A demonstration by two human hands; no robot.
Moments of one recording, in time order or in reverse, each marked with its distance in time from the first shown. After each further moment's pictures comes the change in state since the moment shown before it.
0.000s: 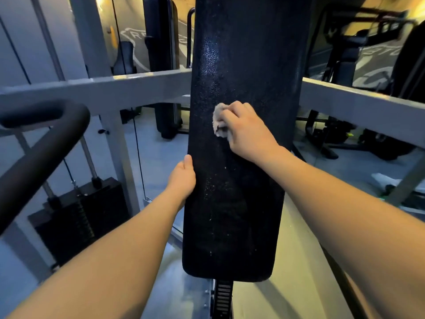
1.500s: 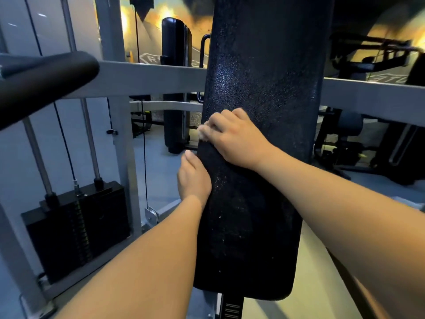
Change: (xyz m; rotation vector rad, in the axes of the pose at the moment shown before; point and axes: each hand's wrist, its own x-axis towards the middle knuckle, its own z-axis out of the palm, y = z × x) left_hand 0.011 -0.047 0.036 -0.174 0.423 0.267; right_hand -0.021 -0.036 0.059 -0.247 0.129 -0.410
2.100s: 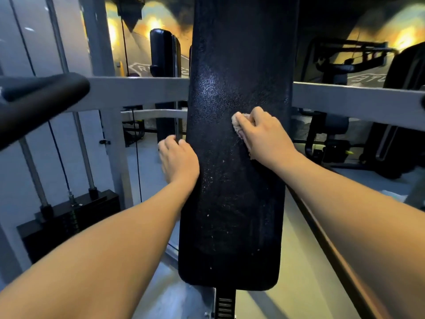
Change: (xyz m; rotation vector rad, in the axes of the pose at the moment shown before) left_hand 0.010 0.040 -0.005 0.217 0.109 0.154; right_hand -0.059 0.045 -0.049 -0.070 -0.126 0.414
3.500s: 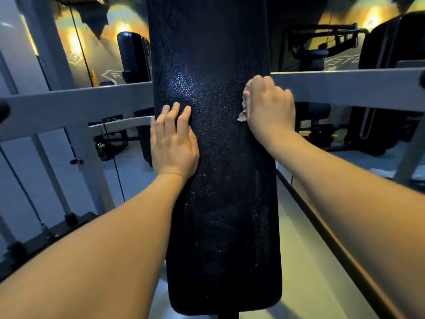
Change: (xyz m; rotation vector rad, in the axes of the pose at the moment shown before) left_hand 0.039 0.030 0.047 0.287 0.168 0.895; right_hand 0.031 0.050 0.006 -0.204 0.202 0.416
